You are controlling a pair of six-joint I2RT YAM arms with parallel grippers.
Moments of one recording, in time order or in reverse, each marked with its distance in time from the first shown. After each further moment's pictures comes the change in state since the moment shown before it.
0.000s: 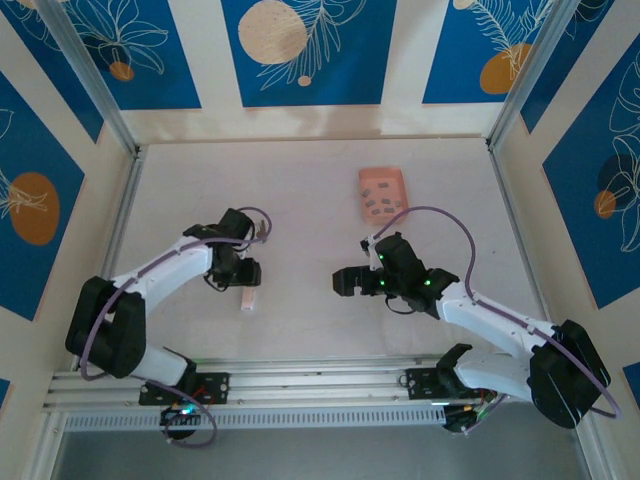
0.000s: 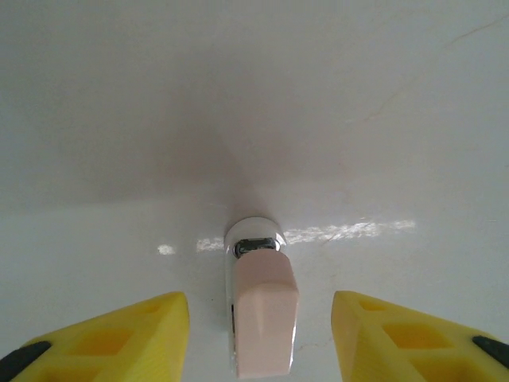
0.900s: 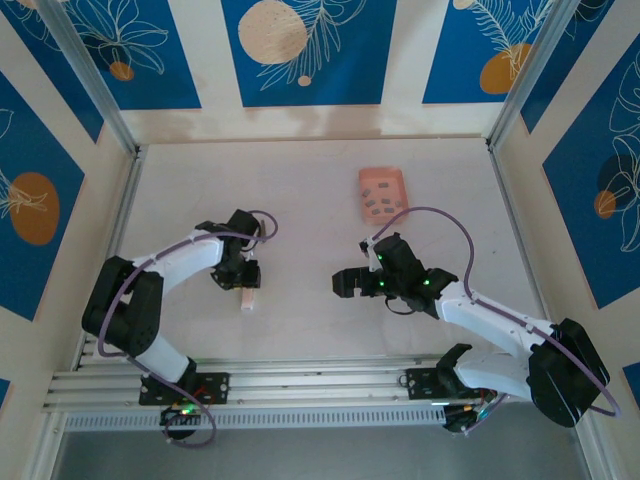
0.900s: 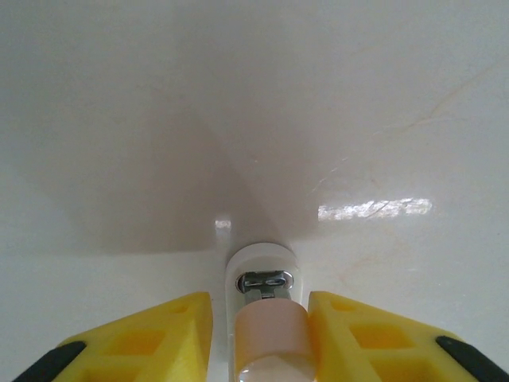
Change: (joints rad) left arm -0.004 0.119 0.028 0.005 0.003 0.000; right arm 0.006 0.006 0.002 -0.012 0.000 -0.004
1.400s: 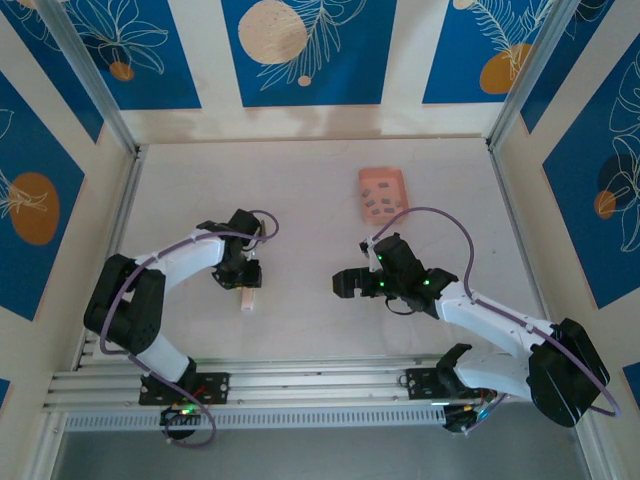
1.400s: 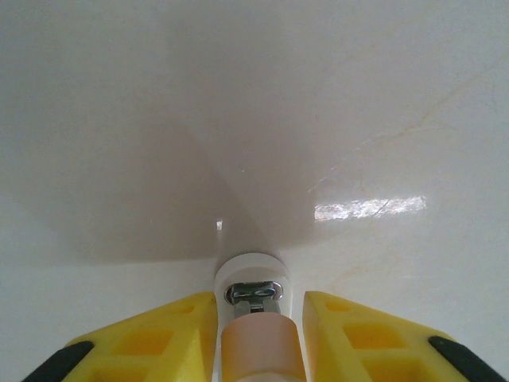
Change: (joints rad) left arm -0.001 0.014 0.002 0.015 0.014 0.000; right arm 0.000 0.000 0.000 -0.007 0.000 0.000
